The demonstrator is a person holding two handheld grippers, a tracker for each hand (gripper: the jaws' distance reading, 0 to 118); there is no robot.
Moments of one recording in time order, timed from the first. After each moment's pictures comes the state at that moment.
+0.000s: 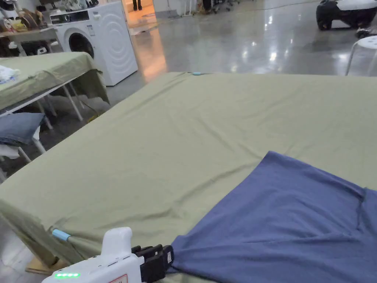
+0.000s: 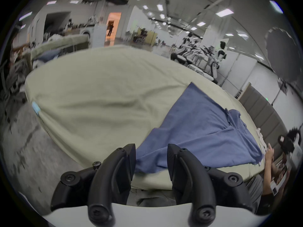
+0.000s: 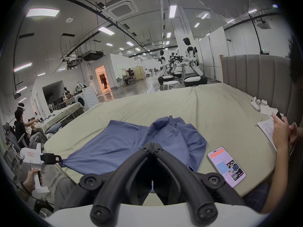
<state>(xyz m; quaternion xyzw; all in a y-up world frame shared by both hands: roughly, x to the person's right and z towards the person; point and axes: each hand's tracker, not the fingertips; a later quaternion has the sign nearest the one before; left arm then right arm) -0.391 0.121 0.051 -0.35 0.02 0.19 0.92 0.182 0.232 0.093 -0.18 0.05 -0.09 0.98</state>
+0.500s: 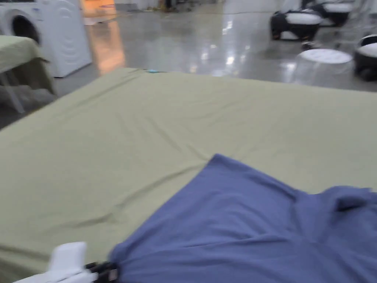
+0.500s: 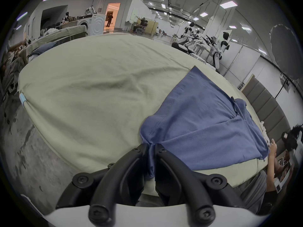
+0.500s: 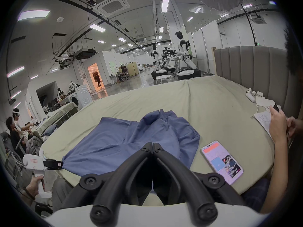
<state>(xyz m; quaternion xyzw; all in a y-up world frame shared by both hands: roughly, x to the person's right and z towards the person) -0.363 0.101 0.032 -0.39 0.01 0.16 0.91 0.184 0.243 0.077 -0.21 0.03 -0.10 0.97</state>
